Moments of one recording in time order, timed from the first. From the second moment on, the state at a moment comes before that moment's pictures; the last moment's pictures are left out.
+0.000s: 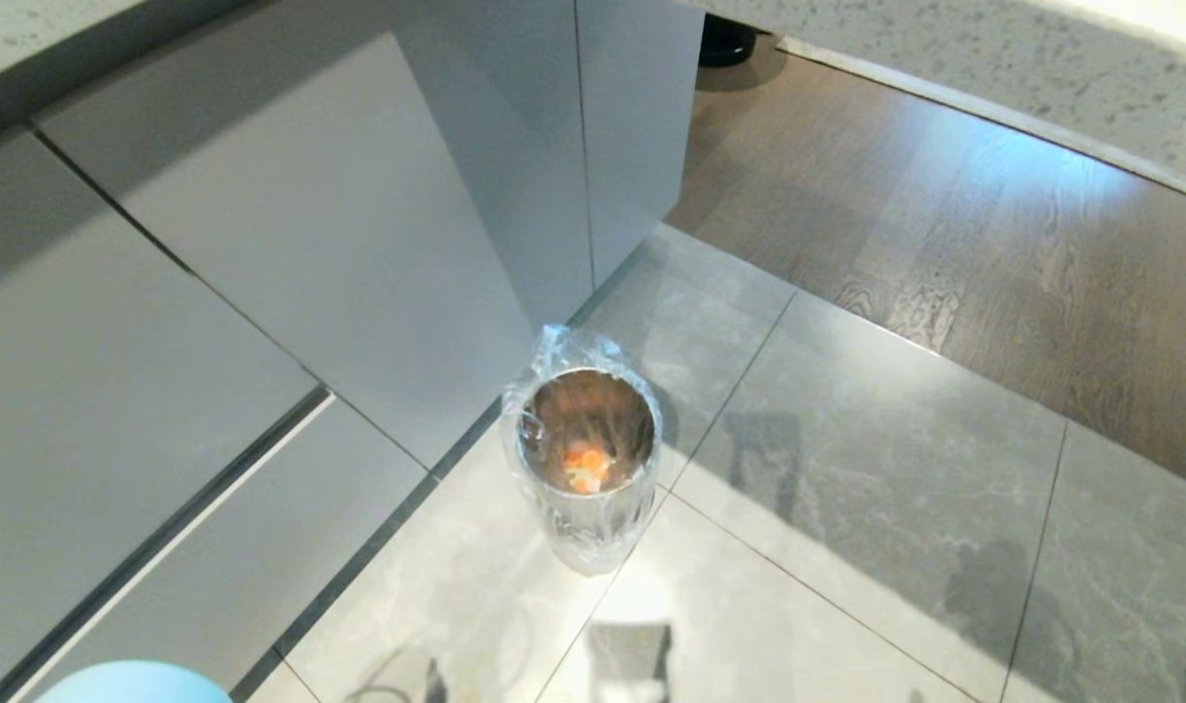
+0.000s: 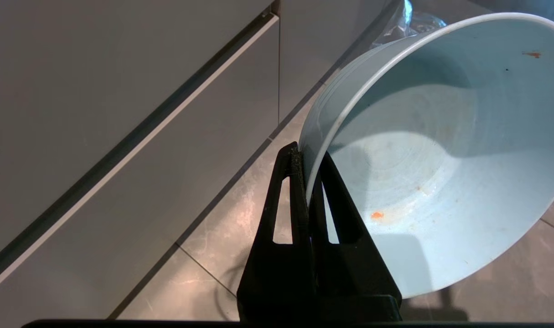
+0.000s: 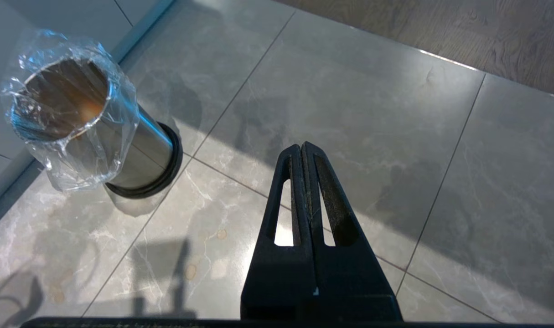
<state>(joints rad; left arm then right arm) 0.00 0.00 0.00 -0.01 0.01 -0.05 0.00 0.00 0.00 -0.01 -0.06 0.11</state>
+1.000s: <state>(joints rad) 0.00 0.00 0.00 0.00 0.01 -0.05 0.00 0.00 0.00 -0.01 -0.06 0.11</state>
